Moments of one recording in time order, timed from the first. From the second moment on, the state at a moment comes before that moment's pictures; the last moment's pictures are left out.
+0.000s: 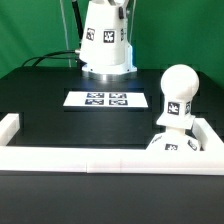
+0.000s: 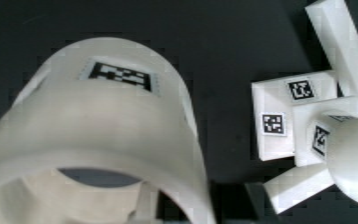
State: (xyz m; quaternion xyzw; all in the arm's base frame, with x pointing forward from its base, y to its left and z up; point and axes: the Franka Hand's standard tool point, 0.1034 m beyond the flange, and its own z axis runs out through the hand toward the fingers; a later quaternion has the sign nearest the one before) arm 0.503 -0.003 0.214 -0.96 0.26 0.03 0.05
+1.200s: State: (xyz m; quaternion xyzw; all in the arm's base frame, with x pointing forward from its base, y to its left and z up) arm 0.568 0.079 0.244 -0.96 0.28 0.00 0.06
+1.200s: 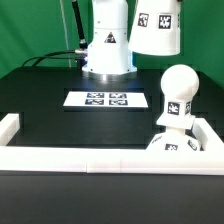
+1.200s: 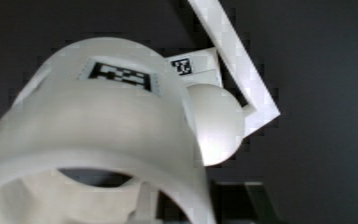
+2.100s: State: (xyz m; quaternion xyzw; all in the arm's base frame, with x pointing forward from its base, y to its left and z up) arm 0.611 0.110 0.224 -0.96 0.27 -0.01 0.06
